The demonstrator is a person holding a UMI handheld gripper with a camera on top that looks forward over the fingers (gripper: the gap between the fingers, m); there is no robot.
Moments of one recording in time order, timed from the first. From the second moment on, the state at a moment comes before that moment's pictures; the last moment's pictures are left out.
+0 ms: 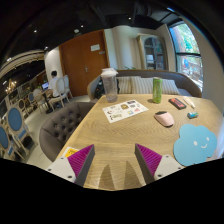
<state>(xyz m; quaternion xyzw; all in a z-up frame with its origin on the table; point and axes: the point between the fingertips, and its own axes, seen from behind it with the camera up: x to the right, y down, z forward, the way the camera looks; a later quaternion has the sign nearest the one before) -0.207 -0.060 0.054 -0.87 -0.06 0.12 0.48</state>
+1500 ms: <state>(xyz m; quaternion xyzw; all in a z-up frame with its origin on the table) -0.023 0.104 0.074 -0.85 -0.12 -0.02 0.52</state>
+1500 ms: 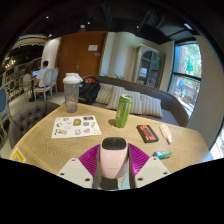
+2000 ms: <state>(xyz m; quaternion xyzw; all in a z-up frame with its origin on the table) 0.169 0.004 0.011 -0.88 0.02 0.00 0.47</state>
